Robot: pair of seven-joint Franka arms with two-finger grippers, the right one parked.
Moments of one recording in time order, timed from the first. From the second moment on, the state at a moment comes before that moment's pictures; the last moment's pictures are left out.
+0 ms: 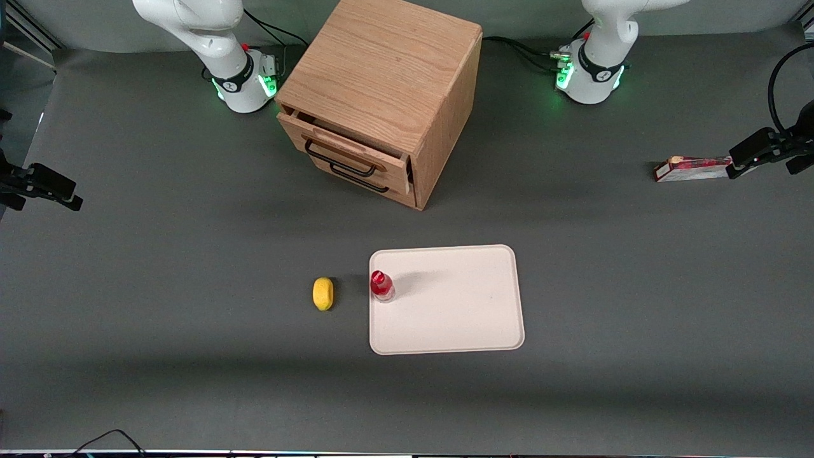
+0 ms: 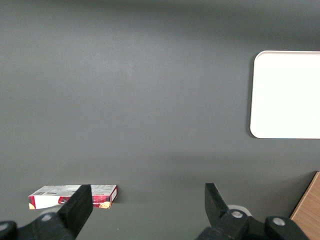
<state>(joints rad) 0.10 -0.08 -0.05 -1.66 -0.01 1.62 -0.02</state>
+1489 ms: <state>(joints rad) 0.19 -0.02 0.24 -2.02 0.16 1.83 1.27</state>
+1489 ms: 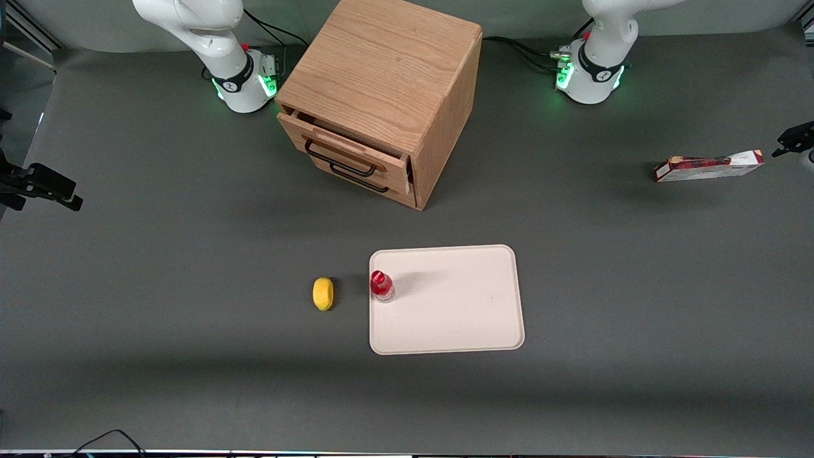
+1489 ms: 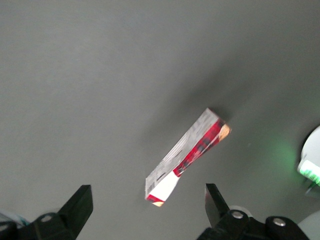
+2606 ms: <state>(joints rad) 0.25 -0.01 0.43 -2.62 0.16 2.52 2.01</state>
